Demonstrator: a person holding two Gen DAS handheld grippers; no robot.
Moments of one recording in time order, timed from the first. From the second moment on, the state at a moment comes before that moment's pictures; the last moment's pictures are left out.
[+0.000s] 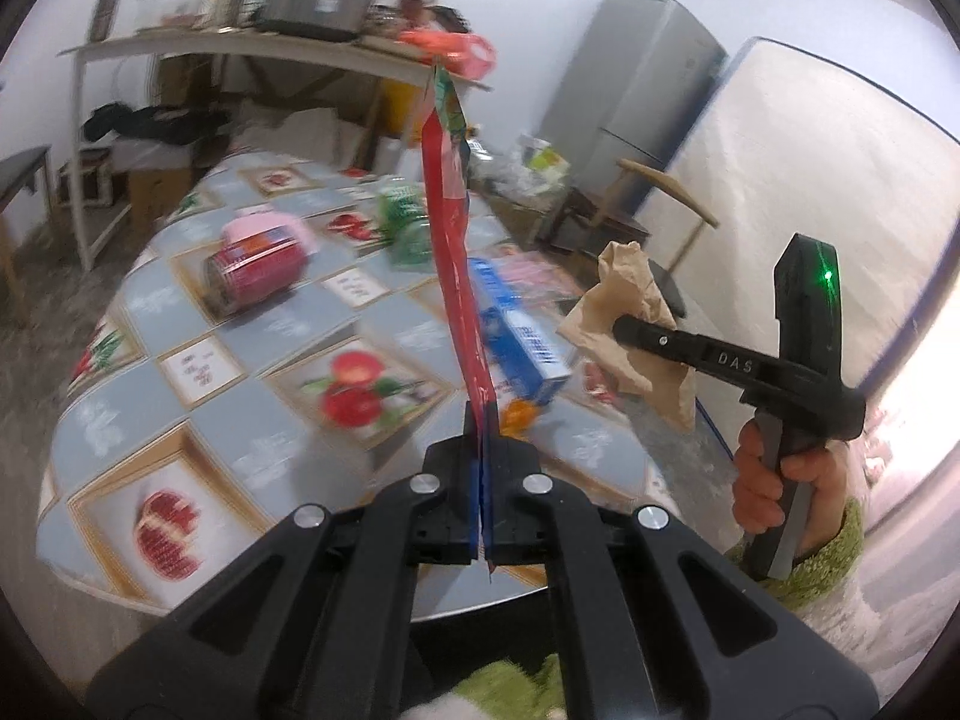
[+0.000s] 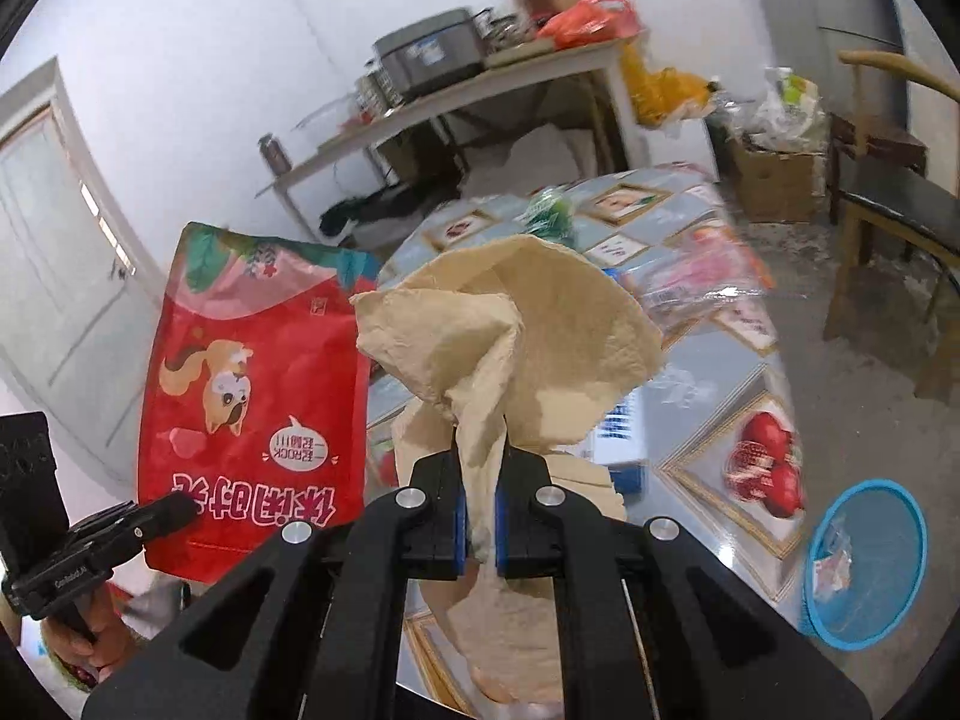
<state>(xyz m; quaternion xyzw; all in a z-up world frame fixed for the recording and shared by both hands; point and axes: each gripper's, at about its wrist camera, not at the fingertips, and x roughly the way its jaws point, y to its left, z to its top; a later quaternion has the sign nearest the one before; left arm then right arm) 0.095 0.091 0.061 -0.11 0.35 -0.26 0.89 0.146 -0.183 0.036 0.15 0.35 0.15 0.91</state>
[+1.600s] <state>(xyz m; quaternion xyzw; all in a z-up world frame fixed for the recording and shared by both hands) 0.235 -0.444 -0.156 0.21 0.59 -0.38 0.69 0.101 -0.591 -0.333 0.45 0.49 -0.25 0.71</state>
